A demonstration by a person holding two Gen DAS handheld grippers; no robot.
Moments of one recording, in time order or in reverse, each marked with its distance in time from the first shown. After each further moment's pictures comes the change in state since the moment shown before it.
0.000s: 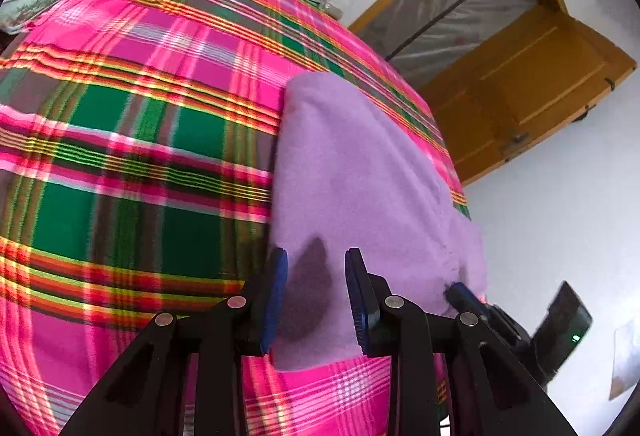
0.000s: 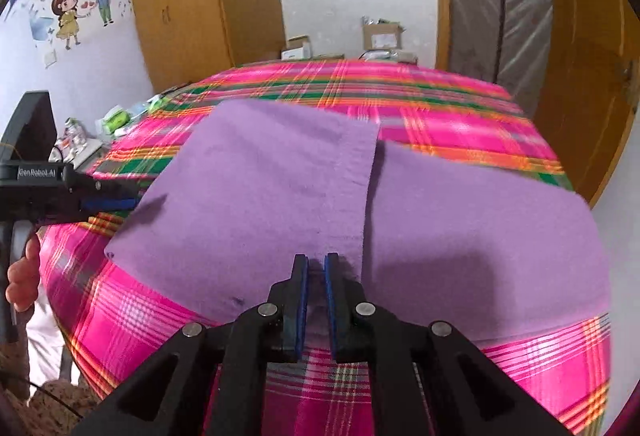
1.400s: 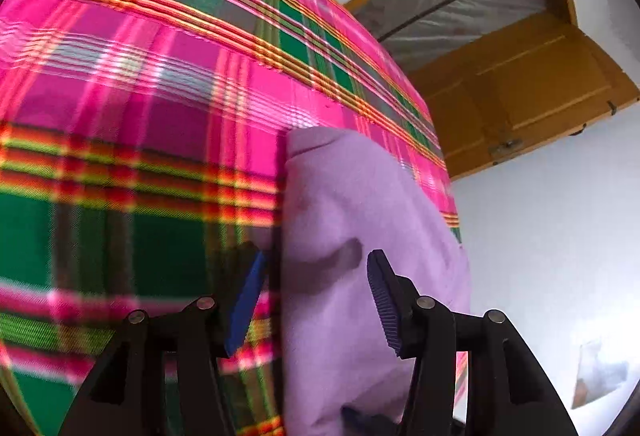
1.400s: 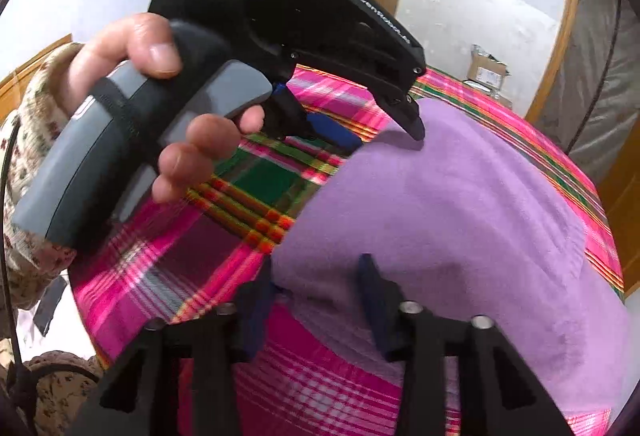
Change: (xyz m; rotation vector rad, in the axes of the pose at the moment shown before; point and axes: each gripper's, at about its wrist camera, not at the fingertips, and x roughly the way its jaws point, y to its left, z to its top) left arm 0.060 0.020 0.087 -0.061 0.147 -0.130; right arm 0.066 0.158 -0.003 -0.347 0.085 0.078
